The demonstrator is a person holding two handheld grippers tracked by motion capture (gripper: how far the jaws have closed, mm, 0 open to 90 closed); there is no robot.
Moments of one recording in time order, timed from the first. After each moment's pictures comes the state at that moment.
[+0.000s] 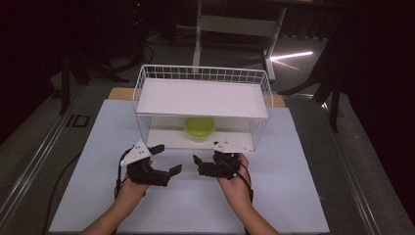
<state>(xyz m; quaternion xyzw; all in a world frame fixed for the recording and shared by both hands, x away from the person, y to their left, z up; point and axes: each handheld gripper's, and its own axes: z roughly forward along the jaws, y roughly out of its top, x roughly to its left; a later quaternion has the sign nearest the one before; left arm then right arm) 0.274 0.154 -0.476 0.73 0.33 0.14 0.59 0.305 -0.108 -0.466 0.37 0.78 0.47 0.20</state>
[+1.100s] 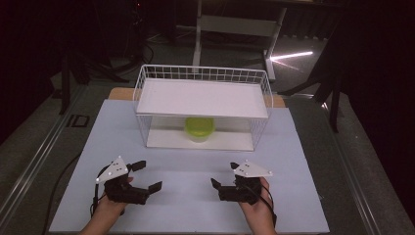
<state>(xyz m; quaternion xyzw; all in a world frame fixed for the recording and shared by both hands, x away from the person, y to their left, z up) 0.231 0.205 -0.497 0.73 0.36 0.11 0.57 0.250 -0.168 -0.477 0.35 0.80 0.46 0.18</state>
